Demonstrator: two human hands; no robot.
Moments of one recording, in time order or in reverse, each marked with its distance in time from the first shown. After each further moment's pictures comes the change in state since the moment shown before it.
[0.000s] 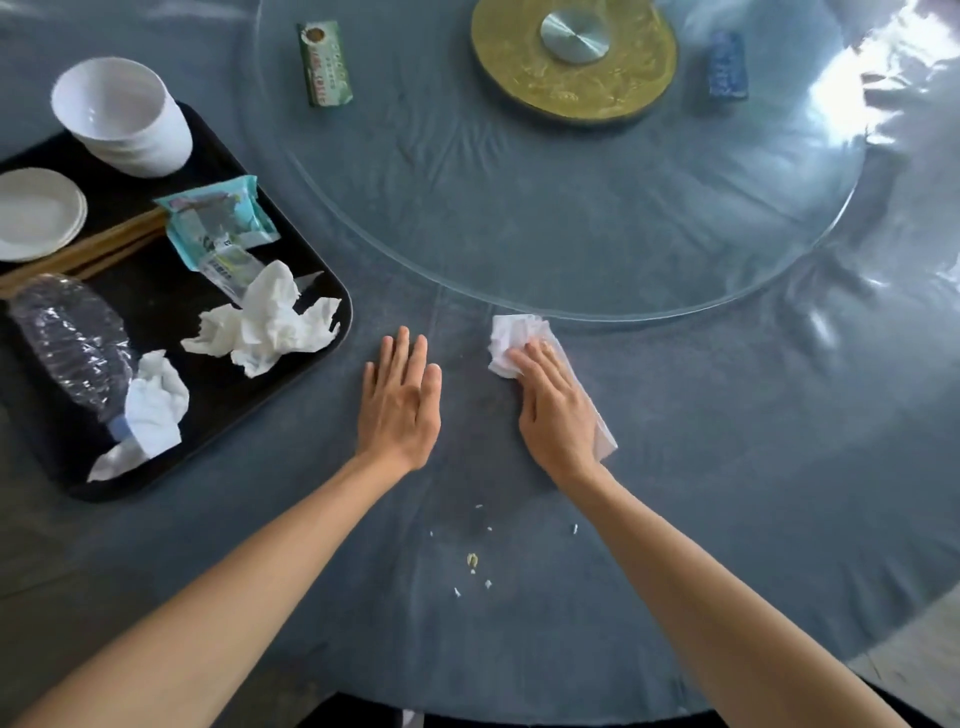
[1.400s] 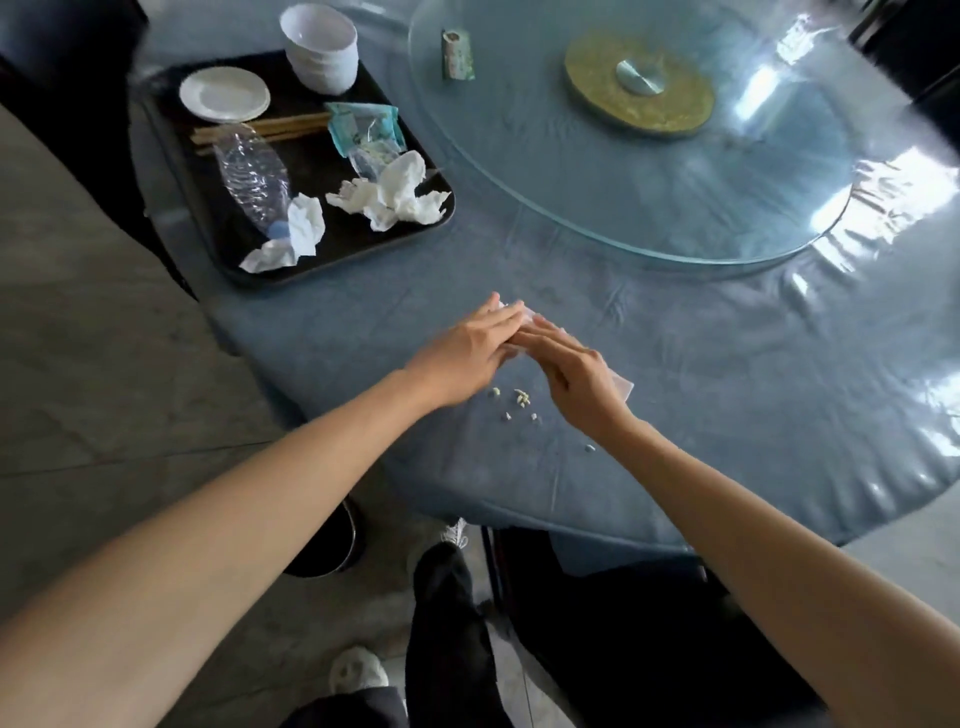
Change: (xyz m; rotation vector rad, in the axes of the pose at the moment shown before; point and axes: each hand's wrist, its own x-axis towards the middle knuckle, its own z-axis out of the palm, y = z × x) left_hand -0.165 -0.015 -0.023 -0.014 -0.047 0.473; right_hand -0.141 -0.065 -0.031 0.155 -0.202 -0.587
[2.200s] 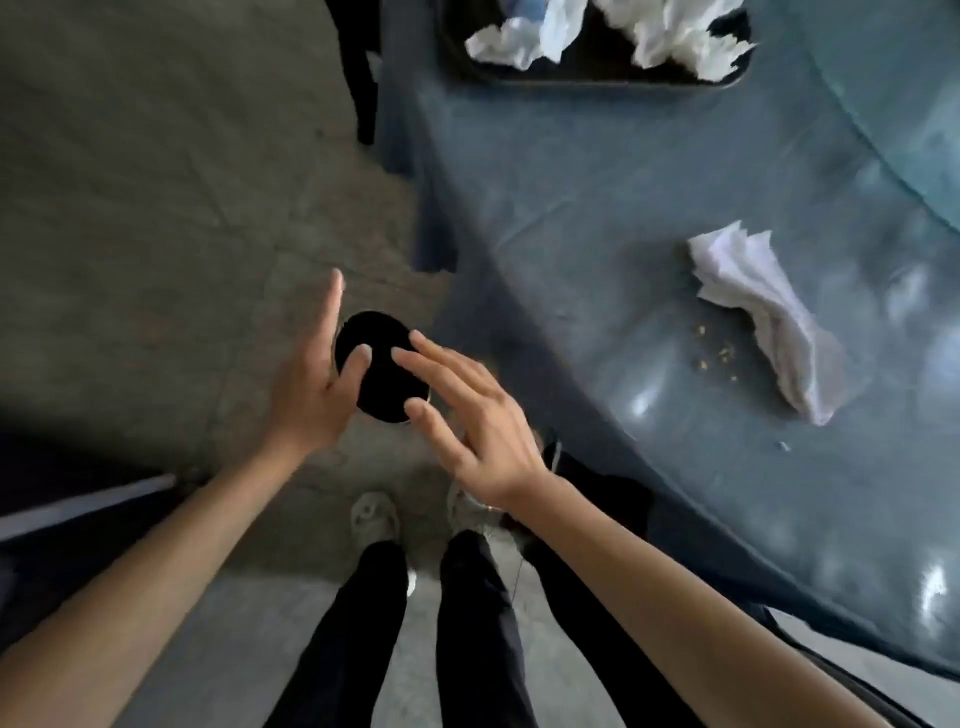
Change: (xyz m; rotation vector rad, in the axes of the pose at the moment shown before) left_hand -0.306 -0.105 0.060 -0.332 0.676 -0.721; right_hand -0.059 -0.161 0.189 0.300 -0.472 -0.033
